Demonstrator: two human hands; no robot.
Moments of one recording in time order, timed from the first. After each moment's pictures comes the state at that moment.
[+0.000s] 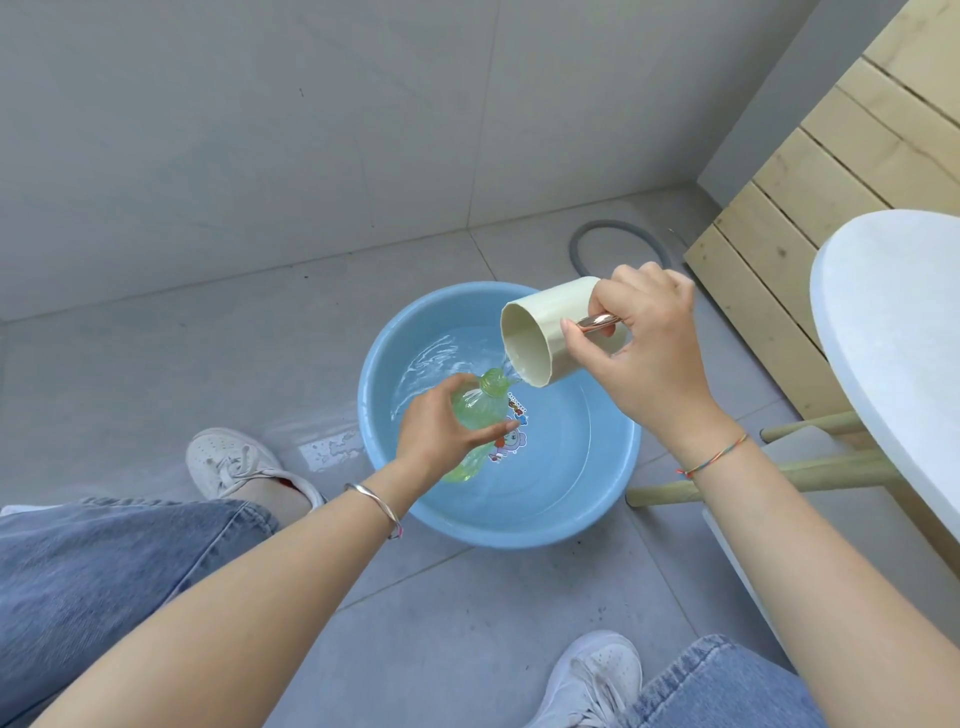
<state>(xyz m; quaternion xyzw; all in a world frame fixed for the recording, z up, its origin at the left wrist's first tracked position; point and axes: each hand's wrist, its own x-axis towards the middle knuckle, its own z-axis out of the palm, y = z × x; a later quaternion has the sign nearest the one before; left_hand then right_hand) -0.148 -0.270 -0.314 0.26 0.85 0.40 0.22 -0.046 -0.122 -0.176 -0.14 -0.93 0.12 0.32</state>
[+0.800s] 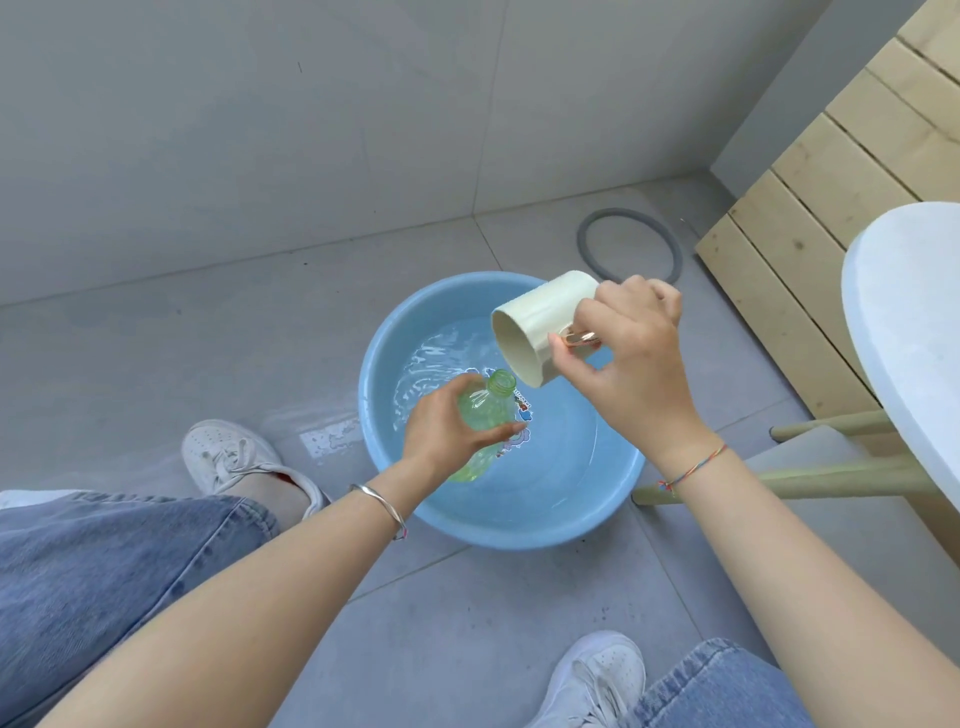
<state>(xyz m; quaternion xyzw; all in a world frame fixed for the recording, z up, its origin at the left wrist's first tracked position) -0.149 -0.266 -0.330 0.25 0.84 0.41 0.24 -0.055 -0.122 -0.206 -0.09 -0.94 0.06 0.34</state>
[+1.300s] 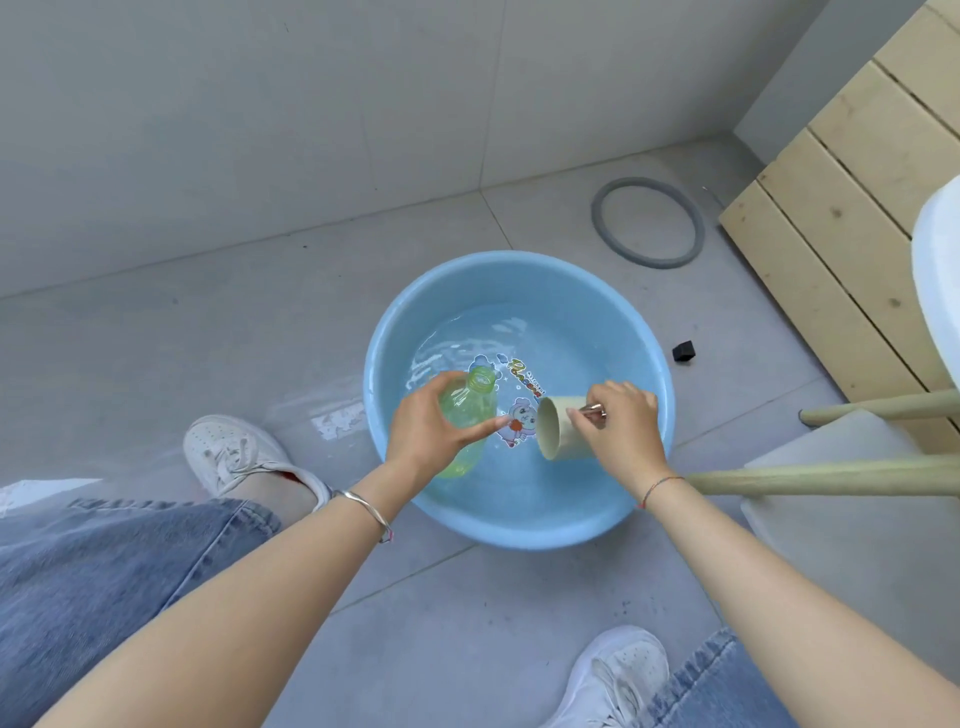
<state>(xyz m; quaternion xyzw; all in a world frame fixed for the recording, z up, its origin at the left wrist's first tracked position) -0.166 -0.283 -0.356 0.22 0.84 0.42 0.25 -0.026 -0.097 -0.351 -0.32 -0.92 0.21 0.07</state>
